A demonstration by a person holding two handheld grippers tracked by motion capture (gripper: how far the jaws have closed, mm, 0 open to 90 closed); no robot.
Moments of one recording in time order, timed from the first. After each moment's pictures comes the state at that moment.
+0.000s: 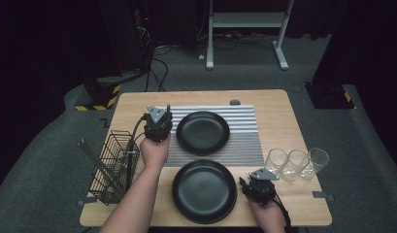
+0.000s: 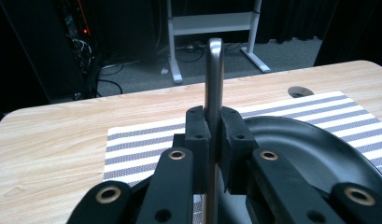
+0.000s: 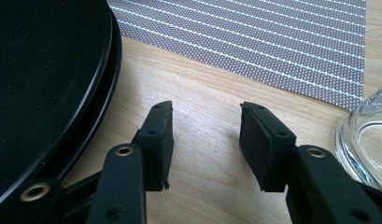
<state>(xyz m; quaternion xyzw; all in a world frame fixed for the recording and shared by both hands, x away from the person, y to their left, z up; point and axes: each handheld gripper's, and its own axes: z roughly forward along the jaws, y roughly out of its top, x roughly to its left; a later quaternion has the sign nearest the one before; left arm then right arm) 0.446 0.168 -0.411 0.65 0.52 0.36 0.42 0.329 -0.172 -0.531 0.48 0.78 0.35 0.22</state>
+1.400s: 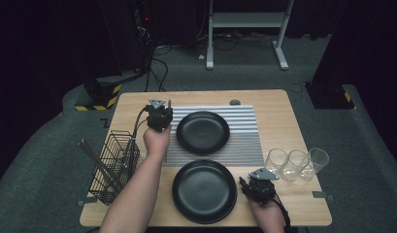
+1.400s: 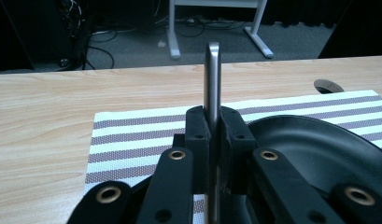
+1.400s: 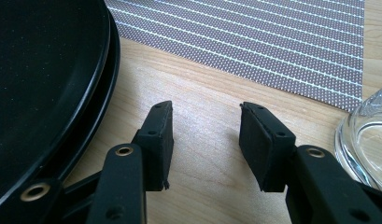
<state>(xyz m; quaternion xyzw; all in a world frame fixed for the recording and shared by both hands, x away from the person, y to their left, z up) 0.510 0.180 -0.438 0.65 0.57 0.30 0.41 0.330 -0.171 -0.531 0.48 0.77 0.35 0.22</state>
